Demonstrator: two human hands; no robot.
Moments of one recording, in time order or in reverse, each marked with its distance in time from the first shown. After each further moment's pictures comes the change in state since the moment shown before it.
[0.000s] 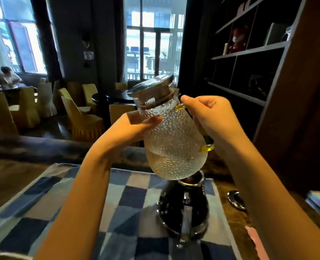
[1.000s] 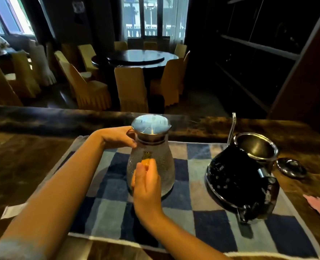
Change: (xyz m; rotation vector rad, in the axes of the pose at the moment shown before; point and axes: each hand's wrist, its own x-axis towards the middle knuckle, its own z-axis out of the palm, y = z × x) left_hand 0.022 -0.200 -0.173 0.033 -0.575 -0.515; right_hand -0.142 0.139 0.277 0.248 0.077 0.268
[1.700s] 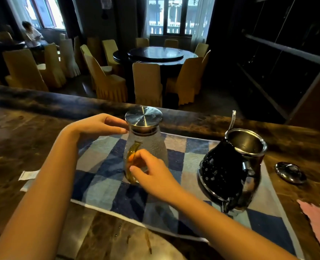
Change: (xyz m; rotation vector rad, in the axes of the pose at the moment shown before) left_hand -0.081 0.015 0.037 0.209 0.398 -0.077; right_hand 0.010 -0.033 -0.073 -0.336 -0.683 0.079
